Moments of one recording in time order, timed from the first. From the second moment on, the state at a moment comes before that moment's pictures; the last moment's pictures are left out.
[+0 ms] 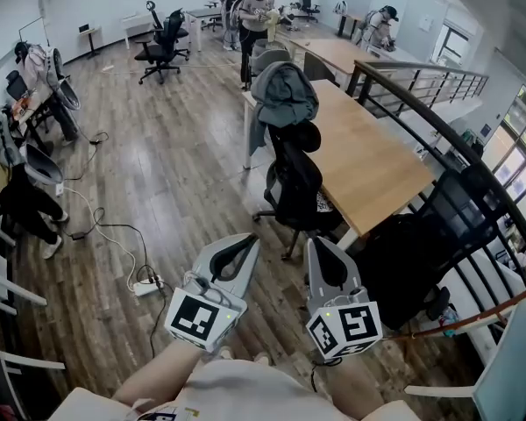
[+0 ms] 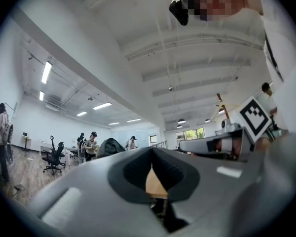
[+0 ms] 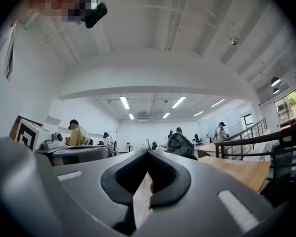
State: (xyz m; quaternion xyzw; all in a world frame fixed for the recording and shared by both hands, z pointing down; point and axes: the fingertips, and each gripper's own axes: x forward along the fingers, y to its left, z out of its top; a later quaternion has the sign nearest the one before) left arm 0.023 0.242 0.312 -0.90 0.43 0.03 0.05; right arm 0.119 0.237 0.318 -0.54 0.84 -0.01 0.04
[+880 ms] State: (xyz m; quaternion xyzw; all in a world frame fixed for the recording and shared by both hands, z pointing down) left arm 0.075 0.243 0.319 -0.89 0.46 0.03 0.06; right arm 0.173 0.229 0.326 -0.51 0.86 -0.01 0.05
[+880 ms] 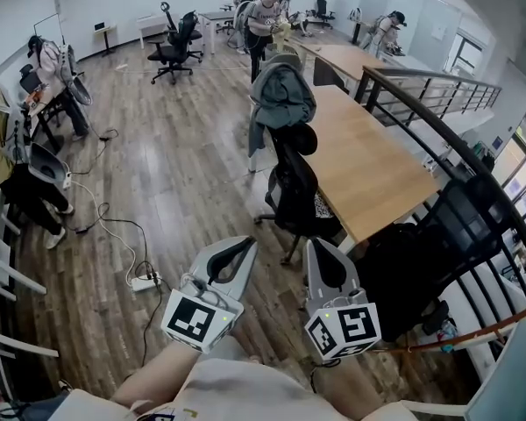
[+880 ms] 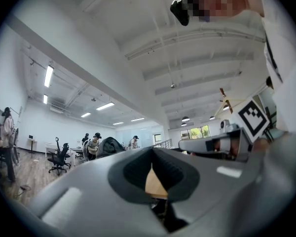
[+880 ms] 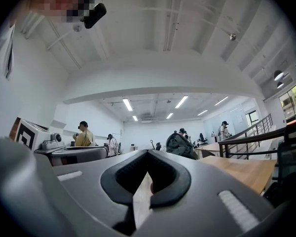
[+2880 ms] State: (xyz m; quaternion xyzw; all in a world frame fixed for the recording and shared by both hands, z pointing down) left arm -0.044 -0.172 0.325 -0.91 0.41 0.04 0.04; right arm 0.059 -0.175 0.334 -0.55 0.83 0.00 0.02
